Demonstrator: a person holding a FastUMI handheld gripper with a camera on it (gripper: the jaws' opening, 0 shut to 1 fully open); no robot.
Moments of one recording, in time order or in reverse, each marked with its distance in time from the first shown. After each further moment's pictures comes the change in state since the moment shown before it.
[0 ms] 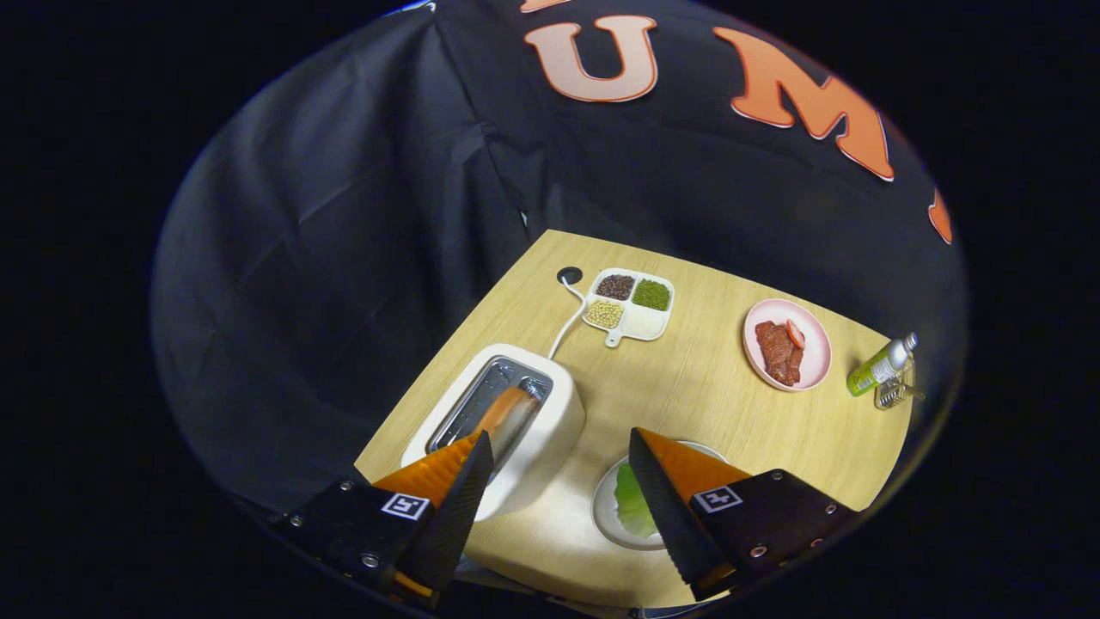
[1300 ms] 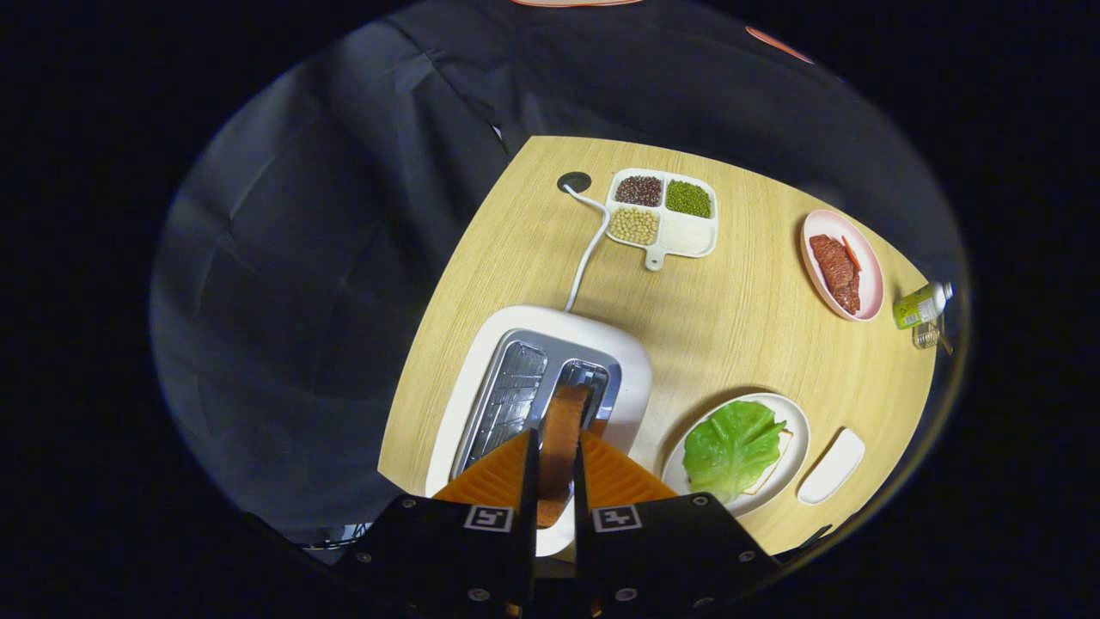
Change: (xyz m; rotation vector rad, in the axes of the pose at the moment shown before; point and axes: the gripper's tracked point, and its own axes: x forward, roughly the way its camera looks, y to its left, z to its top) arm 0.085 0.031 -0.025 0.163 0.319 -0.010
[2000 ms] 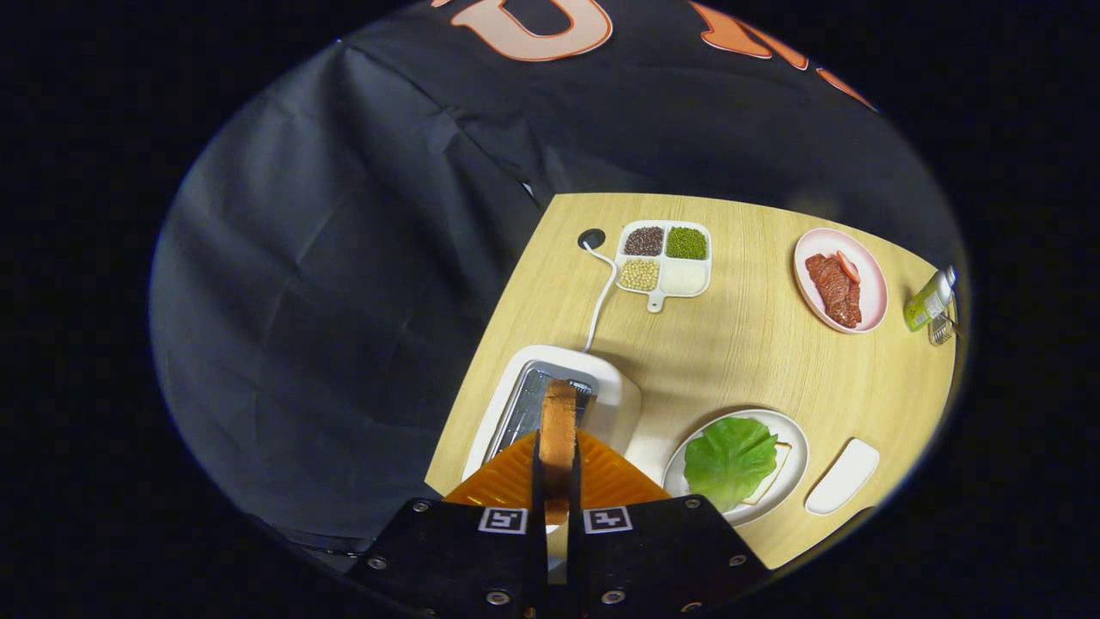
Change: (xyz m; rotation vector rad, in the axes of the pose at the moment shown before) arm -0.086 -0.020 0.016 0.058 -0.191 0.214
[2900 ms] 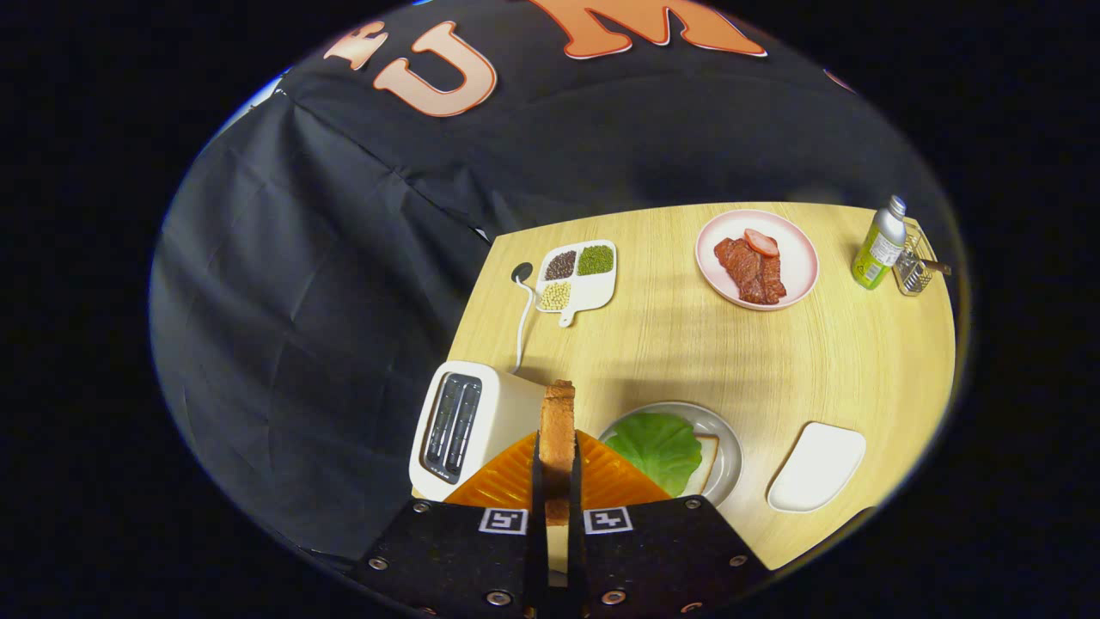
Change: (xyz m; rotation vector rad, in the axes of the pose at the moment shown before) arm -0.037 -0.132 -0.029 0.141 -0.101 -0.032
